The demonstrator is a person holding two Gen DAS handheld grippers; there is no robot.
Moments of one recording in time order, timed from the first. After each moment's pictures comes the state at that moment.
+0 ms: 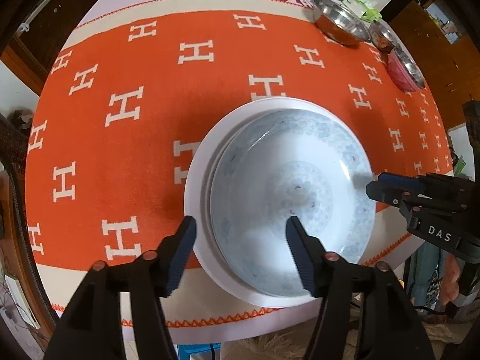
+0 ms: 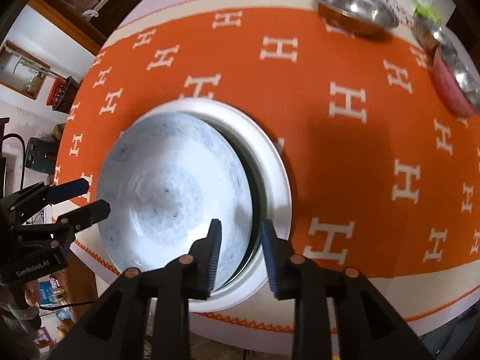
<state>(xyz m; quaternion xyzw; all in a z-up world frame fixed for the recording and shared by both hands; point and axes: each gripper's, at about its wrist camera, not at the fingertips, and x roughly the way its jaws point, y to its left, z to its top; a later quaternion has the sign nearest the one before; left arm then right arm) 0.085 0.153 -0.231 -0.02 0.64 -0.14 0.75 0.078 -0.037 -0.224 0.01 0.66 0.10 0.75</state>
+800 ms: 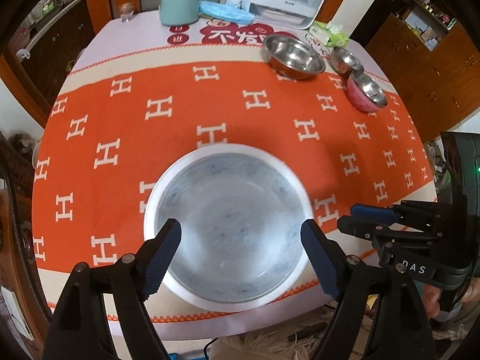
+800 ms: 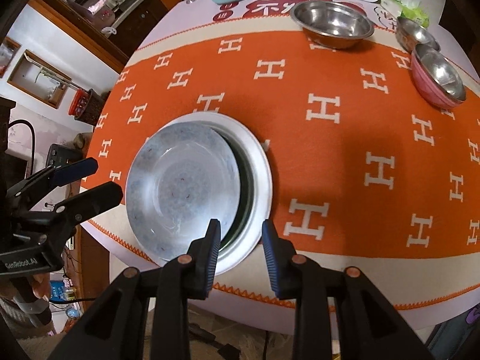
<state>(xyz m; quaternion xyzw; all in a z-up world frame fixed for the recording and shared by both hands) 0.064 0.096 -0.157 -0.02 0.57 -0.16 0.80 0.045 -0.078 -0.180 0.05 0.62 0.13 0.77</state>
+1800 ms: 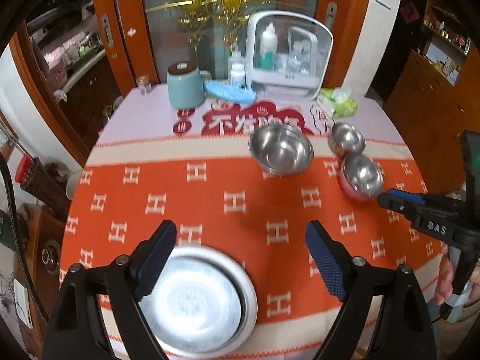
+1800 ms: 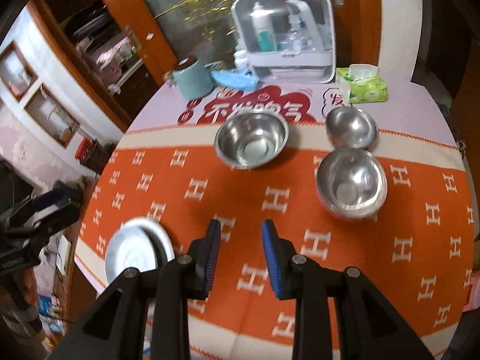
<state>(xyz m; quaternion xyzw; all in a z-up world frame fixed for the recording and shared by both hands) 0.123 -0.019 -0.035 0.00 0.47 -0.06 0.88 0.142 -0.248 -0.078 0.06 0.51 0.14 0.85</state>
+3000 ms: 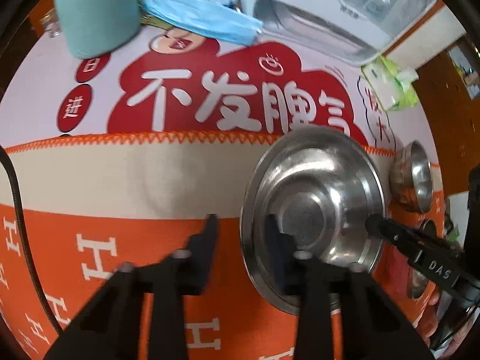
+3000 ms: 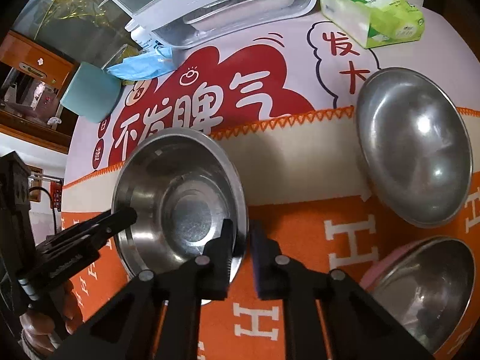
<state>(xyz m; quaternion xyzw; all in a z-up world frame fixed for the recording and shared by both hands) 0.409 -0.067 -0.257 -0.07 0.62 -0.12 0.77 0.360 -0.261 -0.236 0.16 0.61 0.06 0.77</state>
